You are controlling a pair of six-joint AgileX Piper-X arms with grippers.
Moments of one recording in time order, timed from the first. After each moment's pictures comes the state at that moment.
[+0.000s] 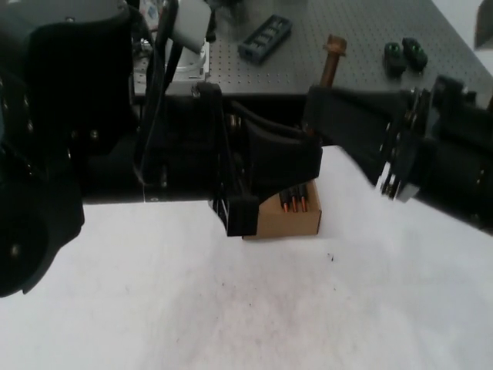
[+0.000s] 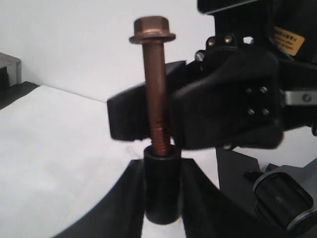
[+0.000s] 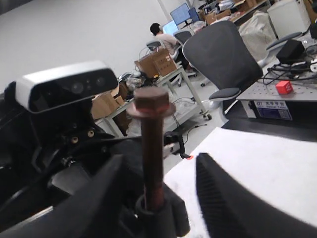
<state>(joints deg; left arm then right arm) -36.9 65.7 -47.8 -3.5 43.2 -8.6 23.5 50.9 -33.5 -14.5 -25.5 27.2</state>
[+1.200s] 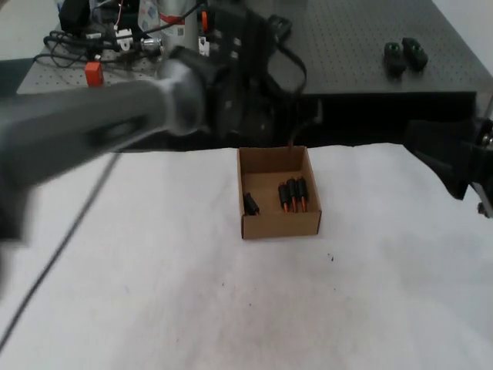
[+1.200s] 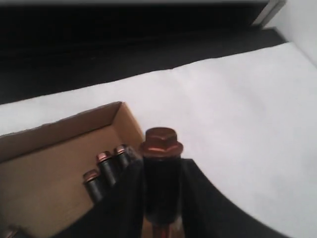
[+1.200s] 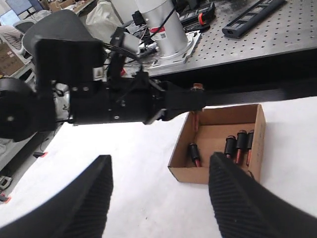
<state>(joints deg) -33.9 124.0 -102.4 26.9 6.8 -18.7 2.5 40.3 -33.5 14.0 -18.4 17.7</state>
